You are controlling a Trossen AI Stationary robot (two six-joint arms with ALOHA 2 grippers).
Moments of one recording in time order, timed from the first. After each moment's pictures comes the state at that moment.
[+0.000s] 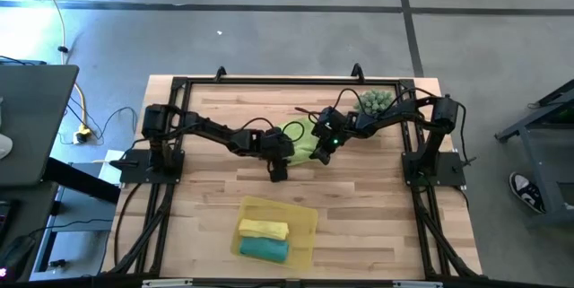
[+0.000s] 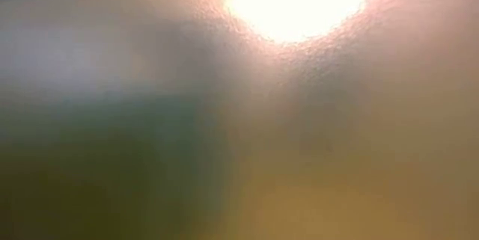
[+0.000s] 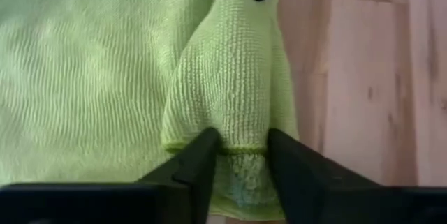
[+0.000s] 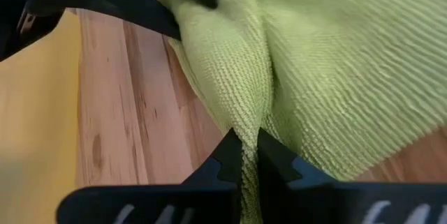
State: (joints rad) left arm 0.17 1.91 1.00 -0.06 -0.09 -0.04; right arm -0.35 1.81 0.74 0.13 -0.53 0.33
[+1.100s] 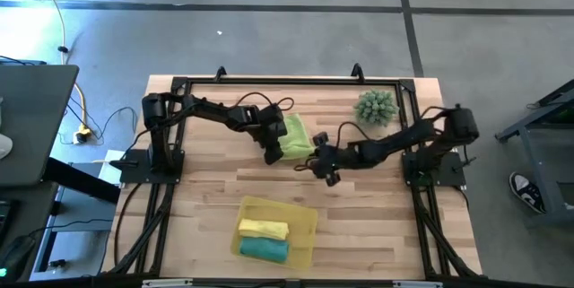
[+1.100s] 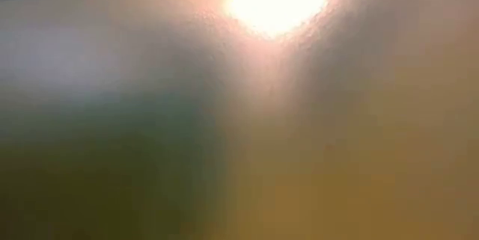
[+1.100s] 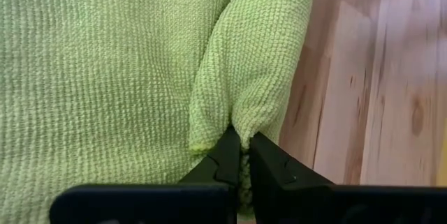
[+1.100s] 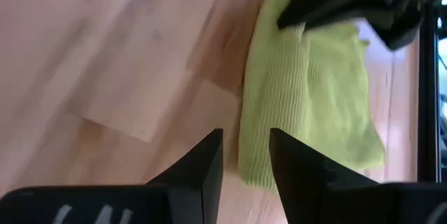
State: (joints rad) left arm 0.44 1.91 1.00 -0.18 0.40 -0.14; right arm 0.07 1.64 0.74 0.08 0.30 -0.59
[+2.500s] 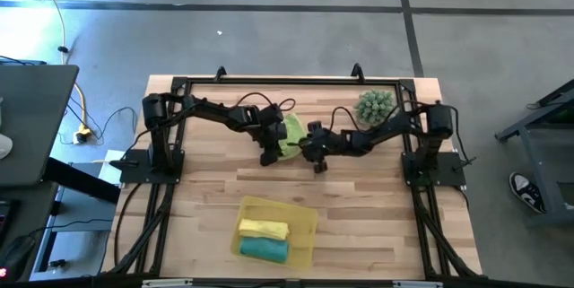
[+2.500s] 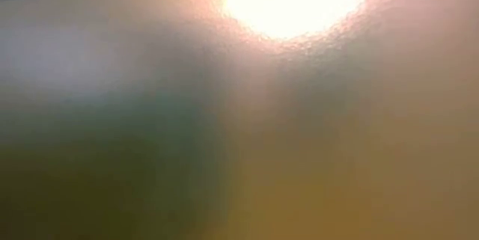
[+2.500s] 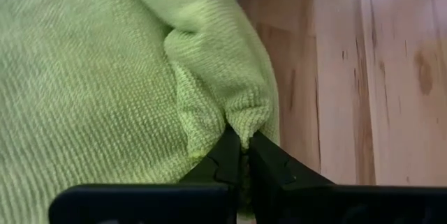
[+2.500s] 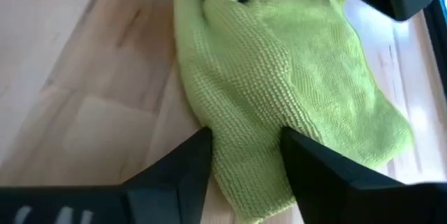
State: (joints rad) left arm 0.42 1.91 1.00 -0.18 0.43 0.07; right arm -0.13 1.88 0.74 0.34 0.17 -0.57
